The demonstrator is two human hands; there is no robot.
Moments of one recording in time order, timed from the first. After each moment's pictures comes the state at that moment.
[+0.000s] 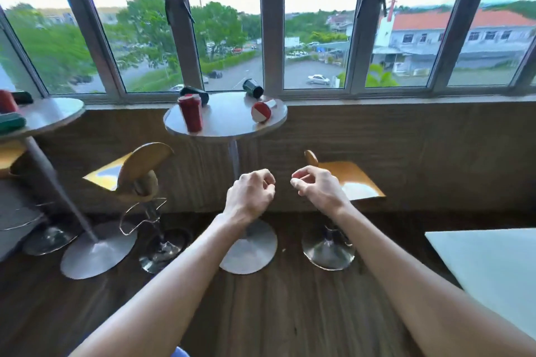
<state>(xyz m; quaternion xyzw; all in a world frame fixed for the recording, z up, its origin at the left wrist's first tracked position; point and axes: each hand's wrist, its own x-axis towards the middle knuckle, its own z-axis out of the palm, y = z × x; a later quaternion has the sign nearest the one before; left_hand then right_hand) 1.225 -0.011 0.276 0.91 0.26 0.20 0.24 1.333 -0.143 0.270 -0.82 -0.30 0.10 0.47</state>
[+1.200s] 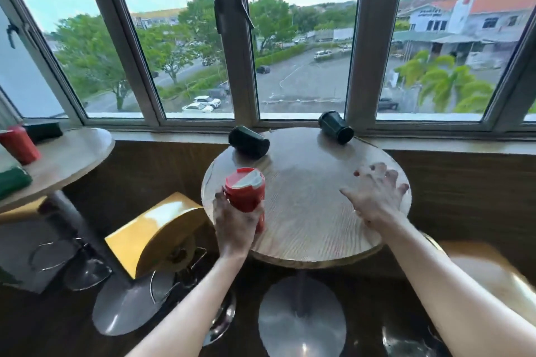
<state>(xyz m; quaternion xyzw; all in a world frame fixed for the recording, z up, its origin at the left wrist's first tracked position) 1.460 0.460 0.234 0.72 0.44 0.43 0.33 1.663 0.299 0.283 -0.94 -0.28 -0.03 0.18</state>
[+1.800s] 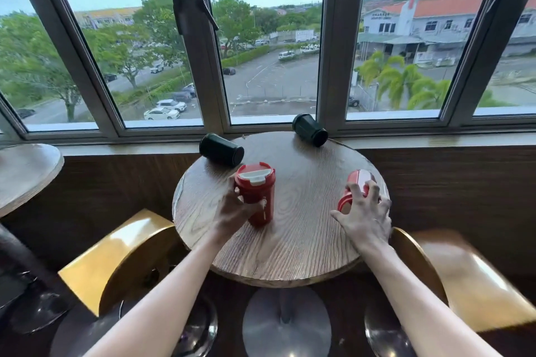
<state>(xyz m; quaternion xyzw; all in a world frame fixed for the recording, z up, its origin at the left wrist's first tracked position) 1.520 0.514 0.249 0.79 0.26 0.25 0.49 1.667 0.292 0.234 -0.95 -0.19 -0.06 0.24</state>
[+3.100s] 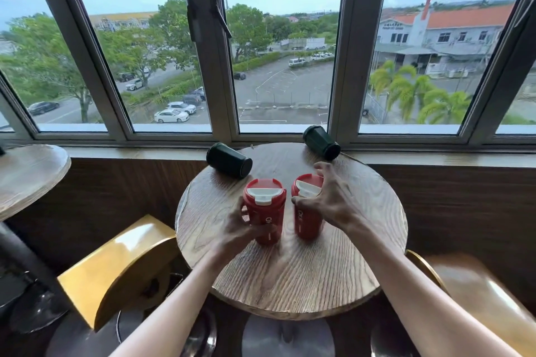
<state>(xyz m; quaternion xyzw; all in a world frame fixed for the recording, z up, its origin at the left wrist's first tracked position) 1.523 0.528 0.240 0.77 0.26 0.22 0.54 1.671 0.370 0.300 -0.83 -0.37 0.04 0.41</state>
